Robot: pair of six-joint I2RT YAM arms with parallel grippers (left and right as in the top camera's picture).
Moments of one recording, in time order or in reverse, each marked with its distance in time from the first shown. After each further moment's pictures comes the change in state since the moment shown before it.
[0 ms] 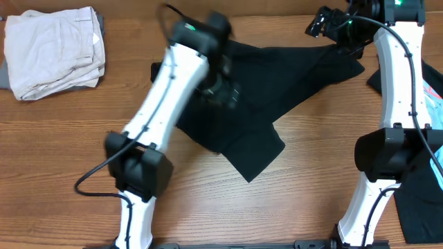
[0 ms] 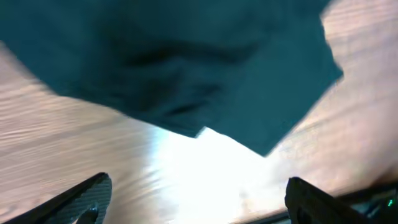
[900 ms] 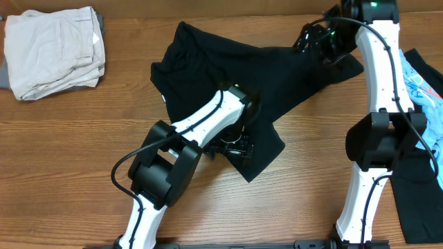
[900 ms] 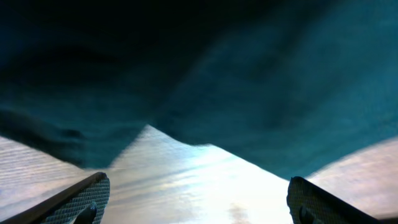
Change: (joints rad) left arm -0.155 0.023 -0.566 0.324 0.045 -0.194; right arm 0.040 0.129 0.000 -0.086 -0.077 -0.019
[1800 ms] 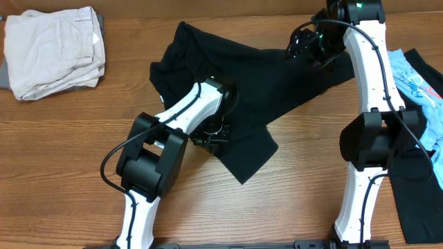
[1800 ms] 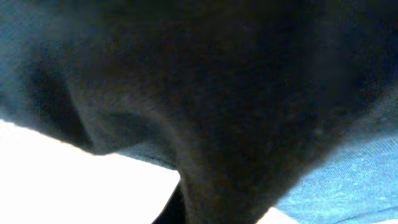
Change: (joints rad) left arm 0.138 0.000 -0.037 0.035 -0.098 -0.005; right arm 0.045 0.006 0.000 -0.027 0.021 -0.001
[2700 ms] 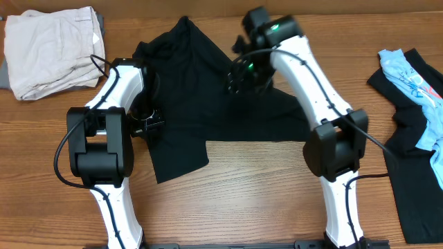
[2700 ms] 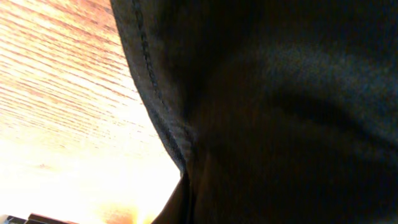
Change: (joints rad) left arm 0.467 0.000 -0.001 -0.082 -0.121 0.001; right arm 0.387 0.000 -0.143 0.067 0.021 -0.172
